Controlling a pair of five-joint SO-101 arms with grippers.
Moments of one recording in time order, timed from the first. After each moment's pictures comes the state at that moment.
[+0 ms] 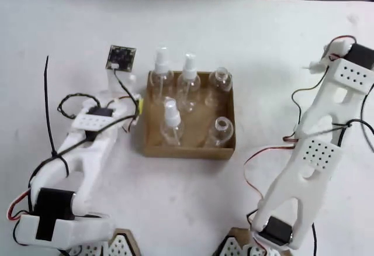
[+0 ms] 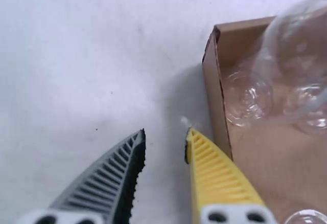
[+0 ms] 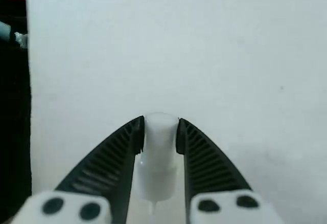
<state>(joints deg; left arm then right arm) -0.1 -6.6 46.8 22.4 -0.2 23.4 59.5 -85.5 91.6 -57.1</state>
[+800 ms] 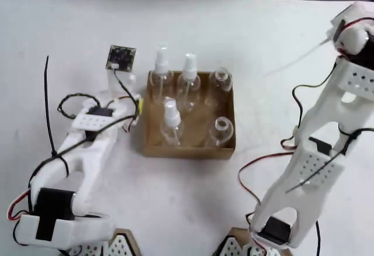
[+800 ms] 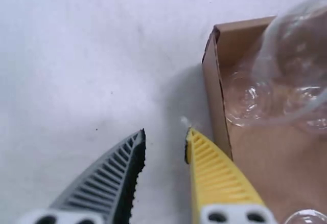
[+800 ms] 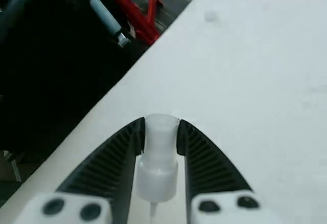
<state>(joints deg) -0.1 -6.6 46.8 22.4 -0.2 20.5 37.4 -91.6 96.9 -27.2</state>
